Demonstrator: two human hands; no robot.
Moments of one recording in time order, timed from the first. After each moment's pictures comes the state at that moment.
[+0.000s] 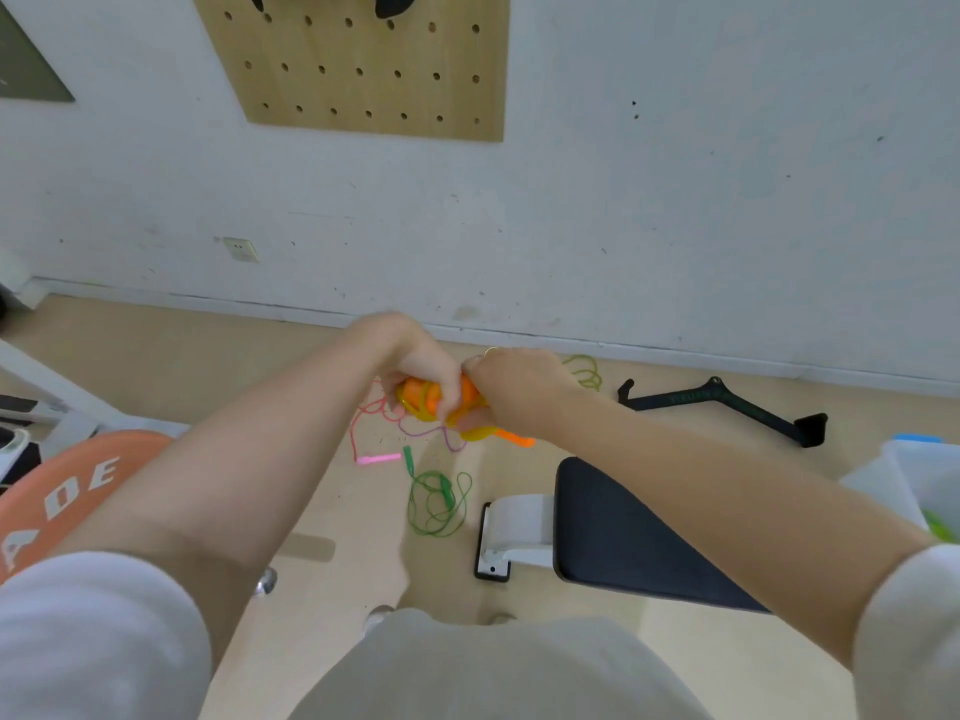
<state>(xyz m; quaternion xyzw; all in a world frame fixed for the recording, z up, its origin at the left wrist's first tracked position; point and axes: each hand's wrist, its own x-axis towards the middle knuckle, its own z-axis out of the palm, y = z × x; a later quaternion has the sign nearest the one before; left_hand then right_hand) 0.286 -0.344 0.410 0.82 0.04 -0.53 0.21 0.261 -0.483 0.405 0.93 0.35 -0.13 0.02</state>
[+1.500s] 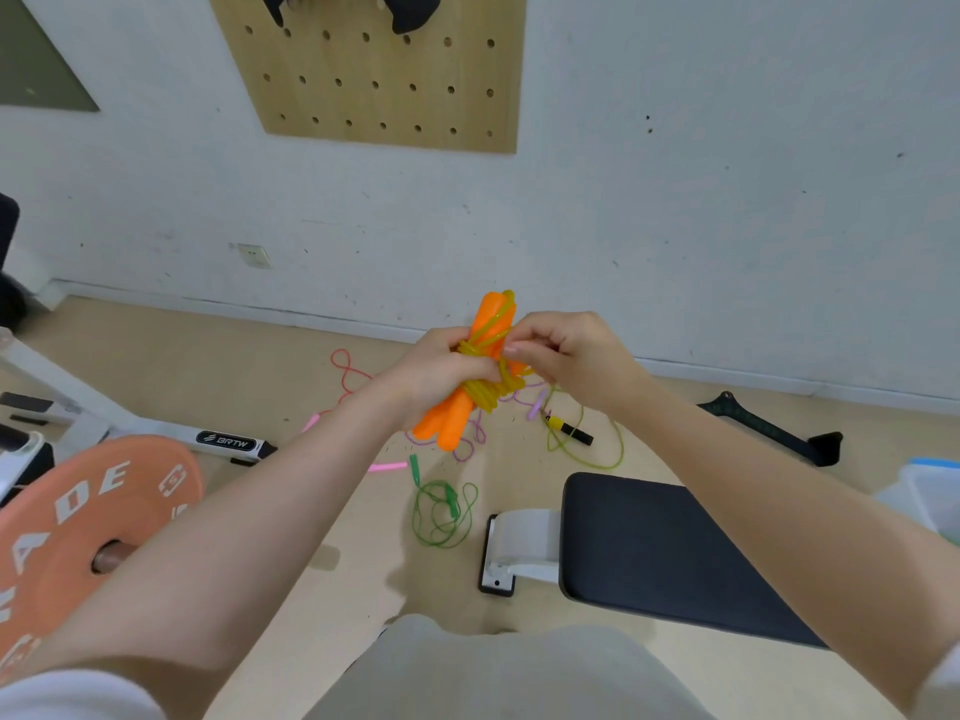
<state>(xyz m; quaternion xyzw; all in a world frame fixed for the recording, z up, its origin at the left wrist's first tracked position) 0.253 -0.358 0.411 0.75 0.10 -0.15 0.64 0.293 -0.521 0.407 0.84 0.28 -0.09 -0.46</state>
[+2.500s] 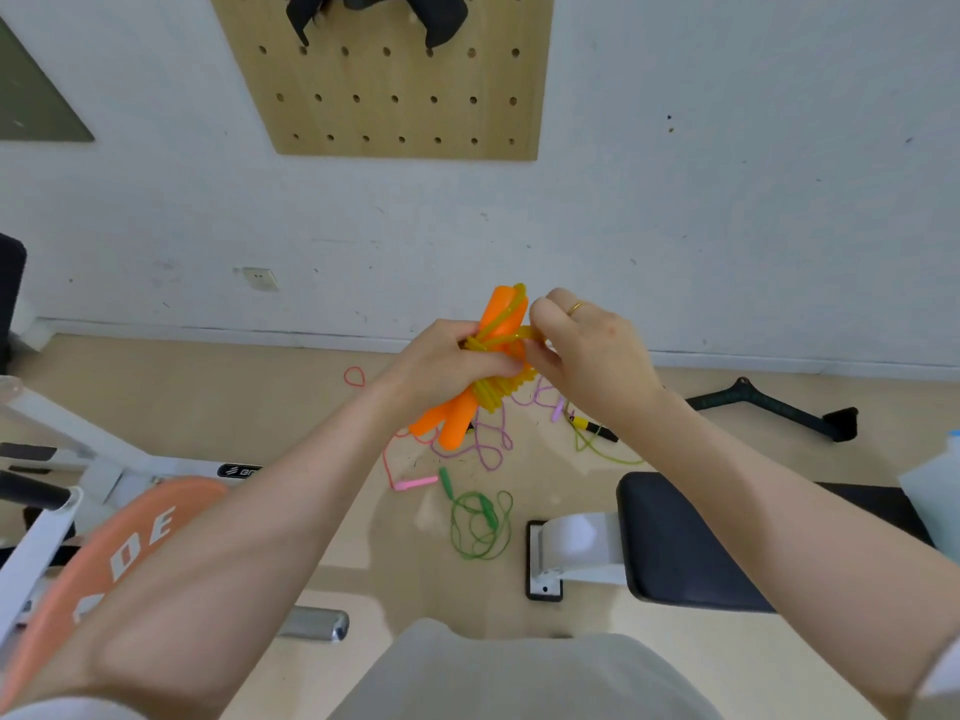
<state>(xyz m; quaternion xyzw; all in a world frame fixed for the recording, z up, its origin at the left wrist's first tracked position) 0.254 -0.245 0.437 0.81 0.02 -0.14 0.56 0.277 -0.403 0.422 0.88 0.33 0.29 -0.17</state>
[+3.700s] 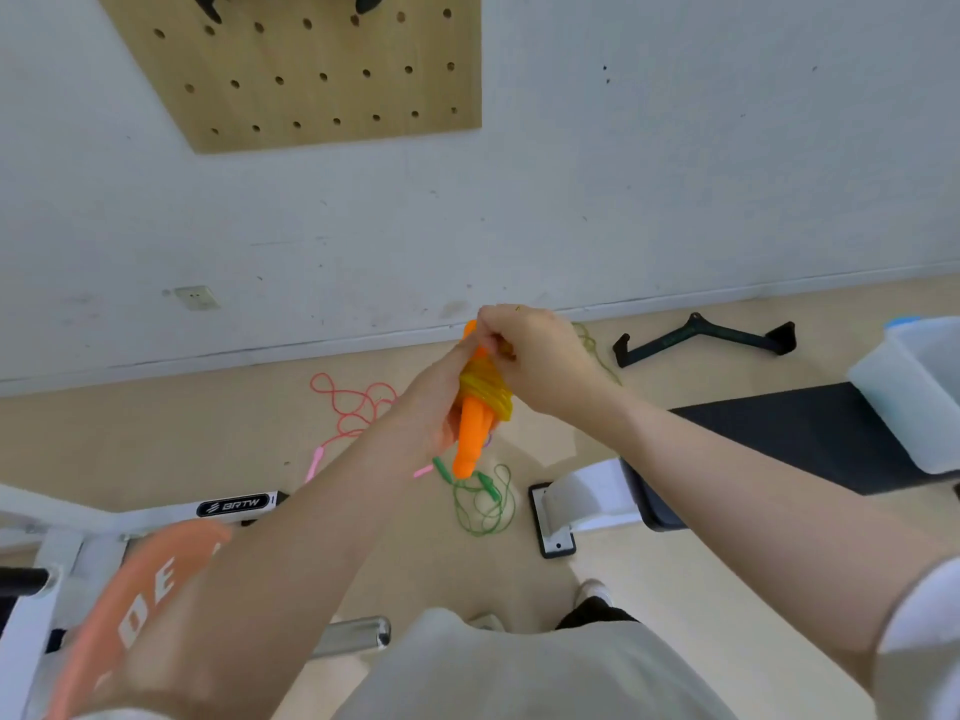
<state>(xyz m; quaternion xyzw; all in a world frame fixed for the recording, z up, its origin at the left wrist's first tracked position) 0.250 -0.208 0.370 0.57 0.20 -0.30 0.74 0.248 -0.328 0.405 0.93 0.18 0.05 -0.31</state>
